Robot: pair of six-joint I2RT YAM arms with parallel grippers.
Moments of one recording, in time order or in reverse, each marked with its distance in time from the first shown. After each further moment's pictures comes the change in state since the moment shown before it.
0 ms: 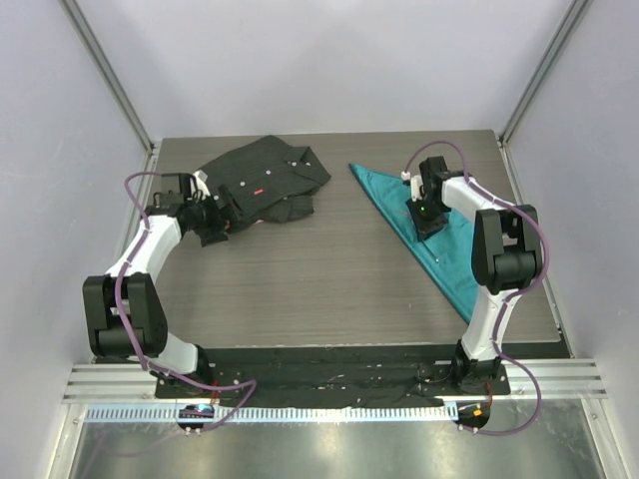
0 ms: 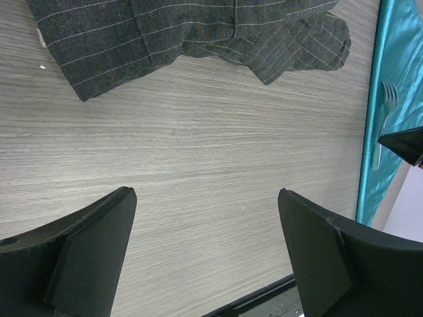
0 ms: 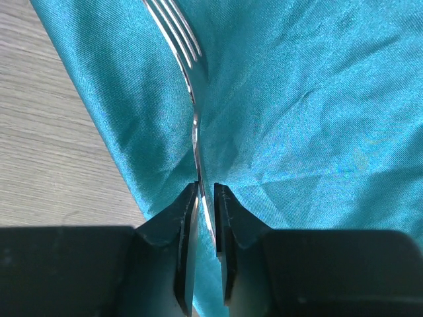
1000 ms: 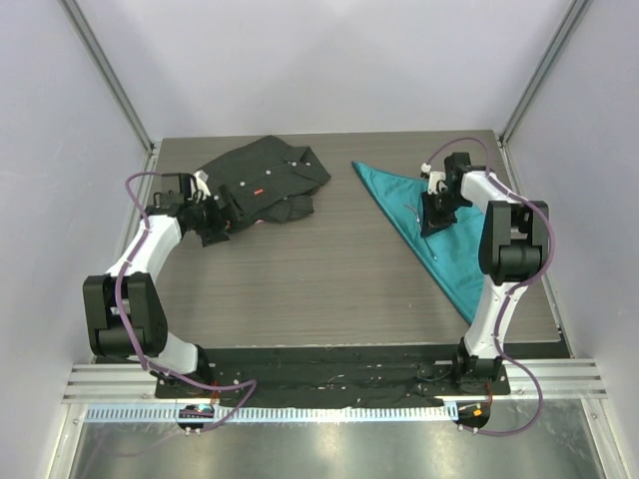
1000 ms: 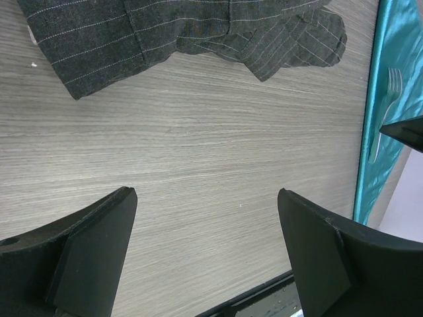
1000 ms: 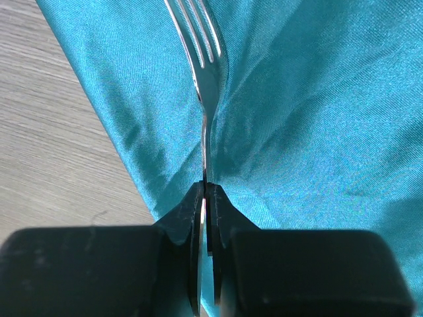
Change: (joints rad) left arm 0.000 0.002 0.000 0.000 0.018 0.000; right arm -0.138 0.071 0.081 -0.043 -0.251 0.019
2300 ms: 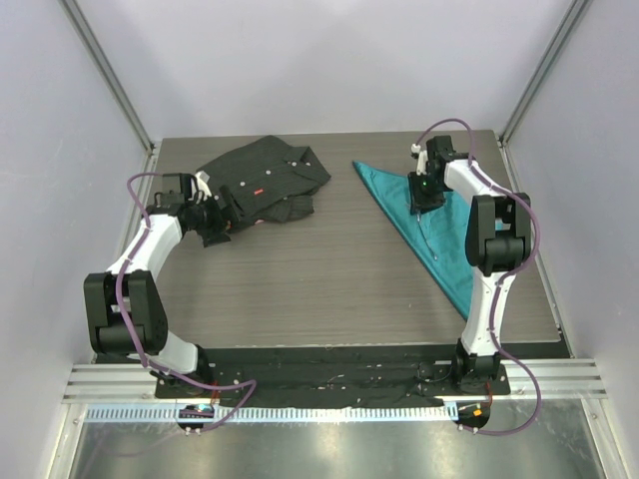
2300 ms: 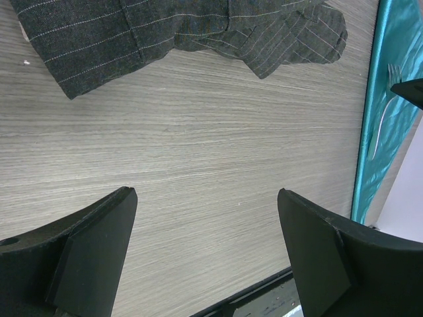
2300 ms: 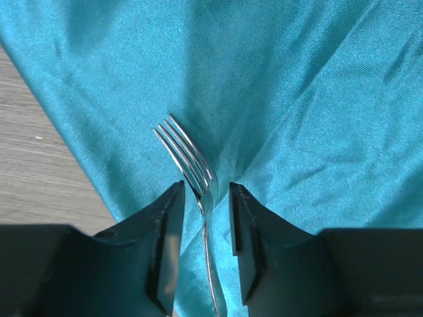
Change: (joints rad) left arm 0.000 0.013 0.001 0.000 0.015 0.000; right arm 0.089 0.110 0.201 0.081 0.174 0.119
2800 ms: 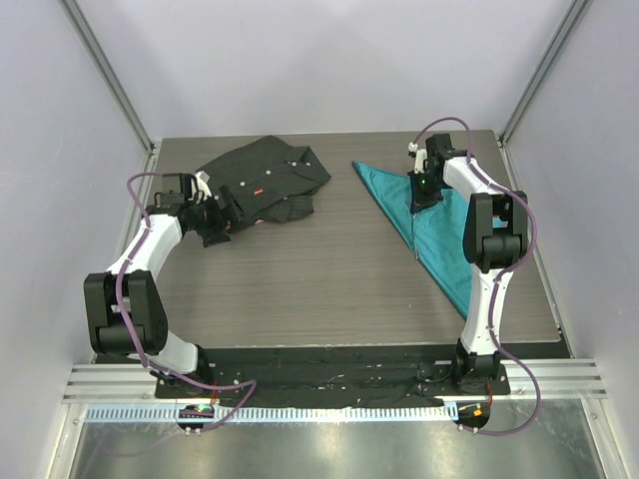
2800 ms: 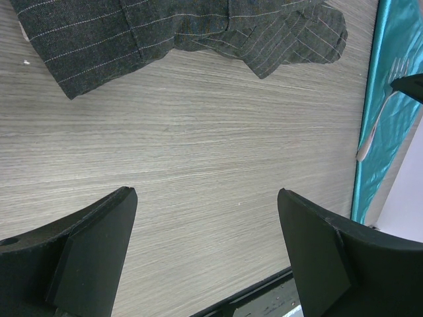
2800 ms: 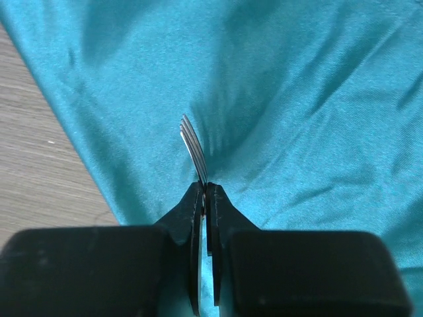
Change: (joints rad) left arm 0.000 0.000 0.000 0.000 0.000 0.000; right arm -0.002 0.050 0.061 -0.028 -0.042 -0.030
